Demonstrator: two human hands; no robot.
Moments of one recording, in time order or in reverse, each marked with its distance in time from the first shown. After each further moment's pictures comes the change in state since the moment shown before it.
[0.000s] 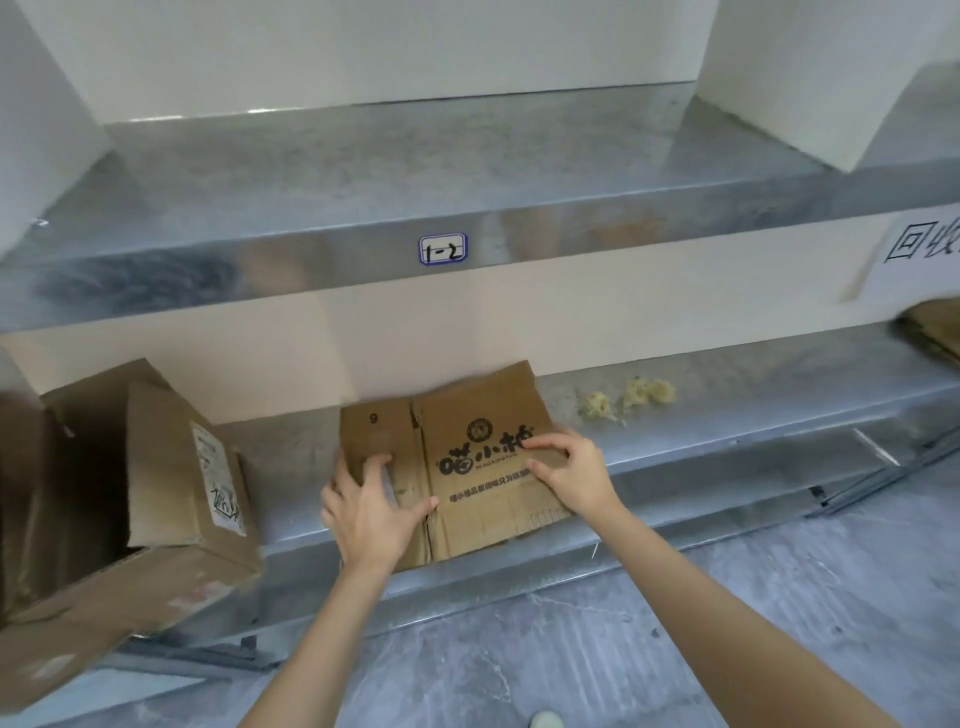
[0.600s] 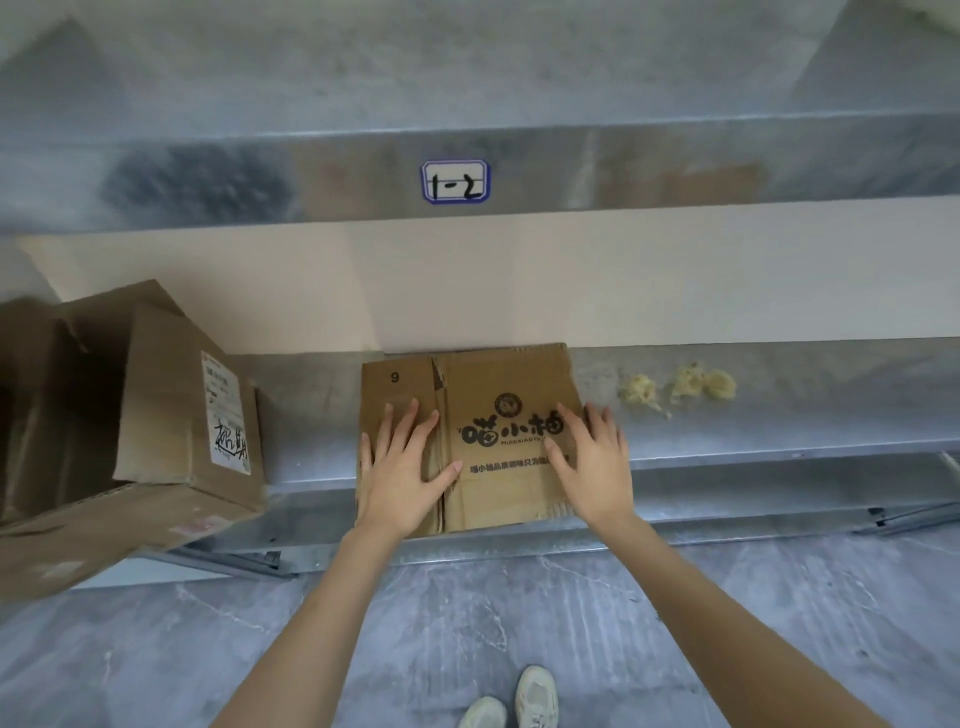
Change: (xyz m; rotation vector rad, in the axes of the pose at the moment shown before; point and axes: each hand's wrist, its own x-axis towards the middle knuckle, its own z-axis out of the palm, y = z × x) left_hand 0.006 -0.007 0.029 0.114 -0.140 0.243; right_hand 0.020 0.052 0.028 -0.526 0.033 -0.130
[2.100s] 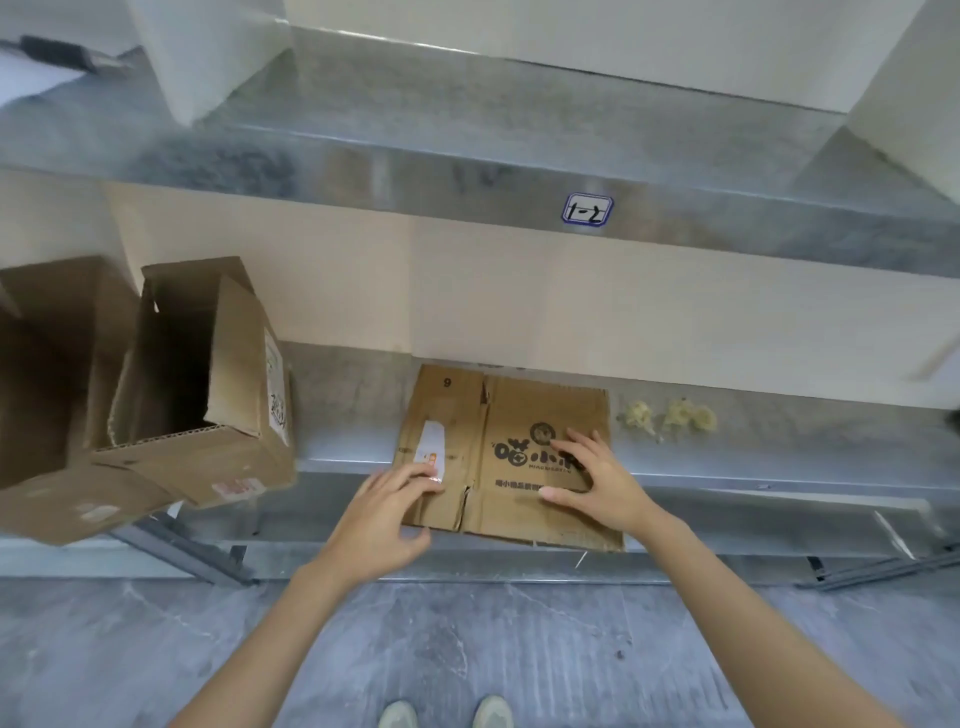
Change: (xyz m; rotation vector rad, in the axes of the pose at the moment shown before) left_hand -0.072 -0.047 -0.027 -0.188 -0.066 0.314; right_hand -0.021 -0.020 -0.059 0.058 -0.430 -0.118
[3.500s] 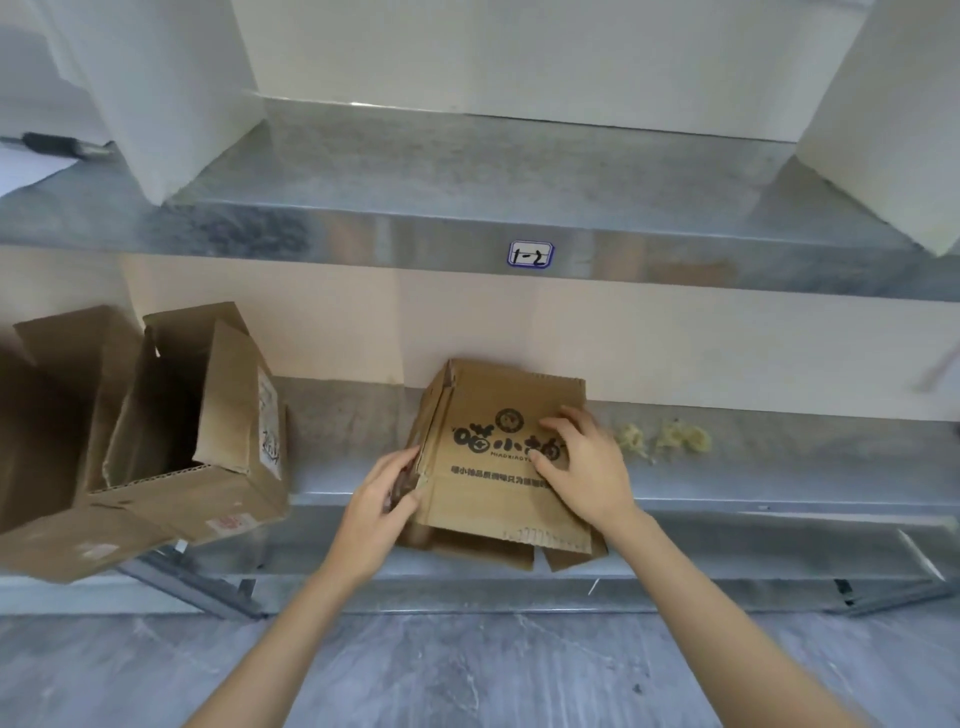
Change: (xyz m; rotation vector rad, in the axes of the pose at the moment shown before) left_hand 0.024 0.038 -0.029 -0.520 0.223 -0.228; right_hand 0.016 -0.044 -0.027 -0.159 0.422 -0.098
